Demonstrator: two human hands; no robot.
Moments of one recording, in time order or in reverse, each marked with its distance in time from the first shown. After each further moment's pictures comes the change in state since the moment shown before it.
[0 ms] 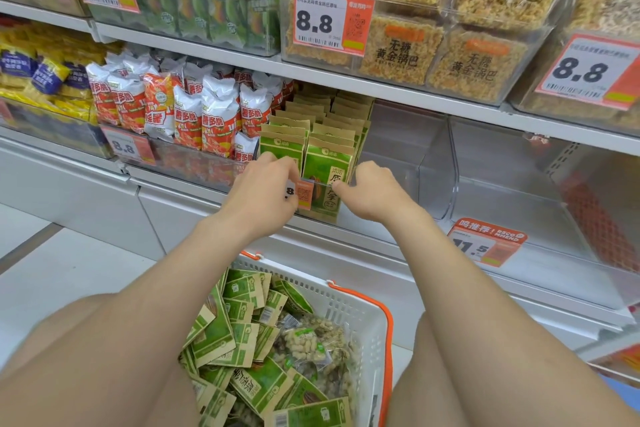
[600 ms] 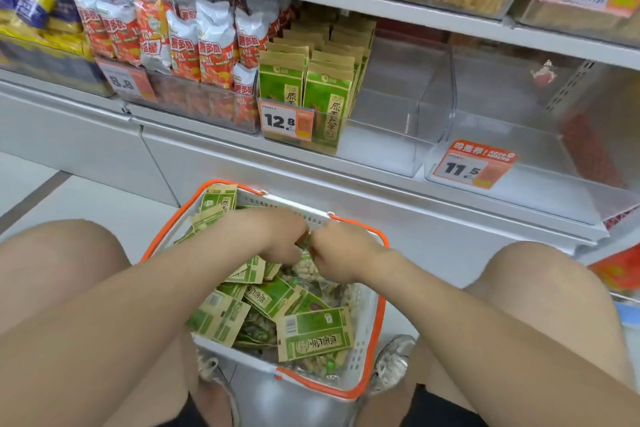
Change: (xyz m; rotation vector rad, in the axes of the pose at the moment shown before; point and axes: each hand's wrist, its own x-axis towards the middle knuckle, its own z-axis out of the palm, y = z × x) left_hand -0.097 0.008 0.059 0.422 -0.915 0.141; right_hand -0.123 0.037 0.122 -0.560 -0.380 -0.369
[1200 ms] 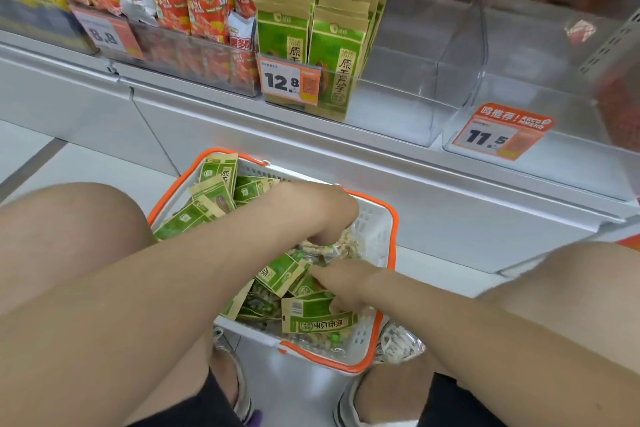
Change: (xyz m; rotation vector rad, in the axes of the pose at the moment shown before) left_hand 0.032 0.050 -0.006 0.110 -0.016 0.115; right_hand 0.004 0.008 0.122 -0.034 -0.431 -0.144
